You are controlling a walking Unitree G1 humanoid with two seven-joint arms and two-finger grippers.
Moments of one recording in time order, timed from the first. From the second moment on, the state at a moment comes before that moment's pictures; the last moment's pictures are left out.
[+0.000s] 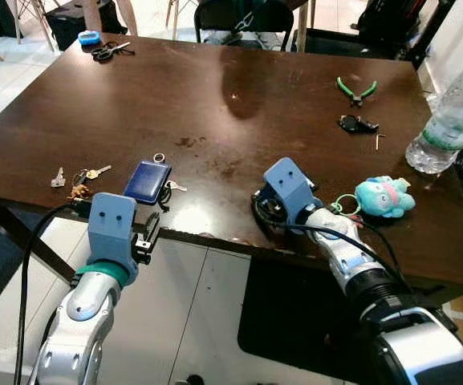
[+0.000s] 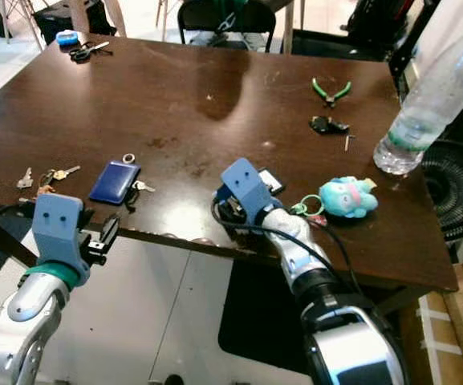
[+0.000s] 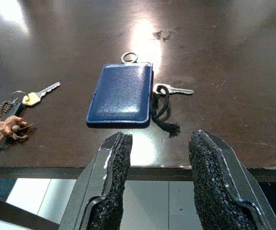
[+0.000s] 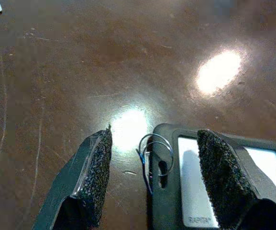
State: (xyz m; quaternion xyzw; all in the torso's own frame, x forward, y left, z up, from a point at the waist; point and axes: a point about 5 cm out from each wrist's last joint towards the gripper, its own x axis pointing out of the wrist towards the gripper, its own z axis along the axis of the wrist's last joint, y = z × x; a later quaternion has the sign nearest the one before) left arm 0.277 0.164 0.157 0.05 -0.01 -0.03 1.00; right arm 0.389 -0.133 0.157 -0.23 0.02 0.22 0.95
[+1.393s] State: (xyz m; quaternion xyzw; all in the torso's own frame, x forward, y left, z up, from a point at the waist) left arm 0.284 0.167 0.150 0.05 0.01 -0.03 1.00; right arm 0.379 -0.121 0.221 -0.08 -0.18 0.25 0.95
